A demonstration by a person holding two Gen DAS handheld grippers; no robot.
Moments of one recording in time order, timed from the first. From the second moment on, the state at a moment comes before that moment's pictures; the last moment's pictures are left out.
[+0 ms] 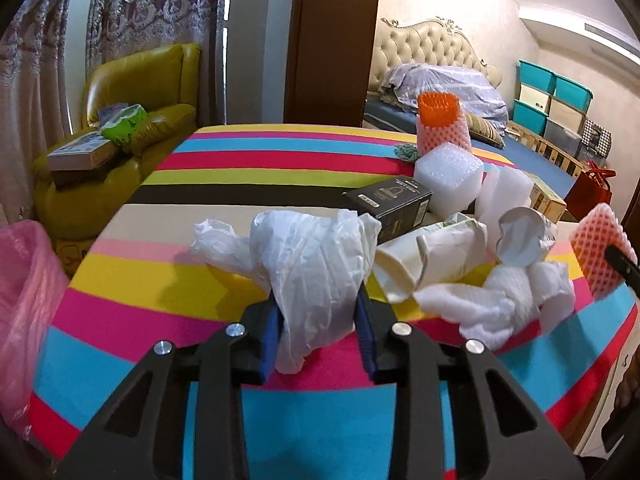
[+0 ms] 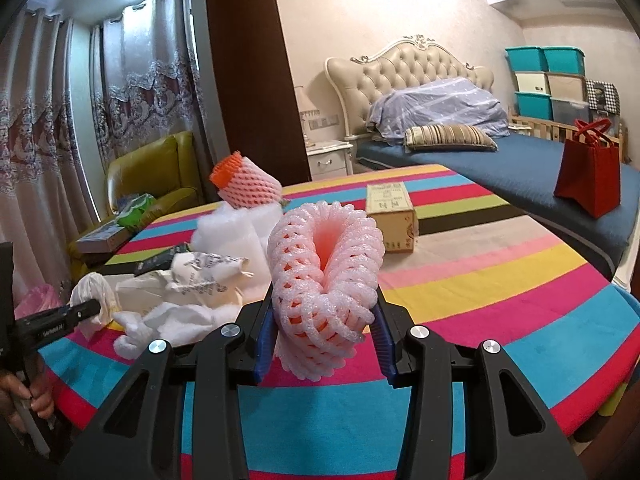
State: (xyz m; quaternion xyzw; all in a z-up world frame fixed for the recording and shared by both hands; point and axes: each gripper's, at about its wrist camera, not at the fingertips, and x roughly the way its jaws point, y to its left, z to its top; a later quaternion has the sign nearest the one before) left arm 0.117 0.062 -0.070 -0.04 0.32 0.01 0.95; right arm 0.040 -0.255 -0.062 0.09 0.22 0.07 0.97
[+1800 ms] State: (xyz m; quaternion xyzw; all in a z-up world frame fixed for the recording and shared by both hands) left arm -0.053 0.291 -0.029 -0.02 0.24 0.24 0.94; right arm 0.008 0.110 -0.010 -0.11 0.21 0.47 0.85
